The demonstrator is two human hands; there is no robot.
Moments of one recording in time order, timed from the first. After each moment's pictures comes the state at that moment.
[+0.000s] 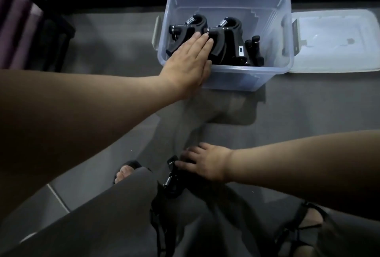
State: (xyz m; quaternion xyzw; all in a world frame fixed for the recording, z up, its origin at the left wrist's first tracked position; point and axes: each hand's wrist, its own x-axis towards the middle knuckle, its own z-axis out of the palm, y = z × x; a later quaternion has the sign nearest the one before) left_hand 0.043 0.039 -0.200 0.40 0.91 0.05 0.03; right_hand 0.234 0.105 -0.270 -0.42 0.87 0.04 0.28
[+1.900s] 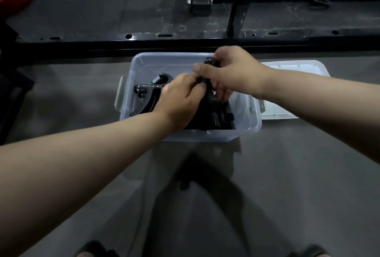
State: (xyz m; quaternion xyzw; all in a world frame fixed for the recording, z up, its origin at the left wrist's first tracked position) left_hand 0.006 0.124 -0.169 0.29 0.86 0.40 0.11; right_hand 0.038 0.280 -0.115 0.11 0.84 -0.53 0.07
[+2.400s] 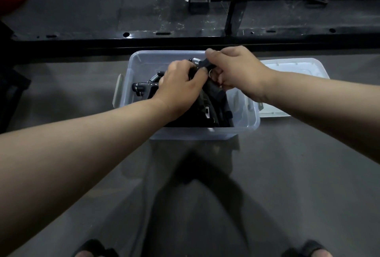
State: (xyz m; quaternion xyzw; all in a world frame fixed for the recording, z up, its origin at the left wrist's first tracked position) left_hand -0.010 0.137 -0.162 0.20 0.89 0.40 0.11; right_hand 0.042 0.279 -0.120 0.17 0.77 -0.62 0.03
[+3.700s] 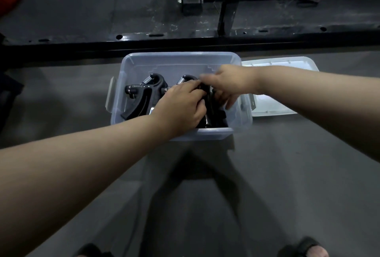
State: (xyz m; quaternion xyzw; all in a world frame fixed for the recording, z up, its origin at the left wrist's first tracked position) left_hand 0.010 0.132 -0.192 0.46 0.87 0.15 0.01; right_hand 0.025 0.315 -0.153 0.18 0.86 -0.40 0.25
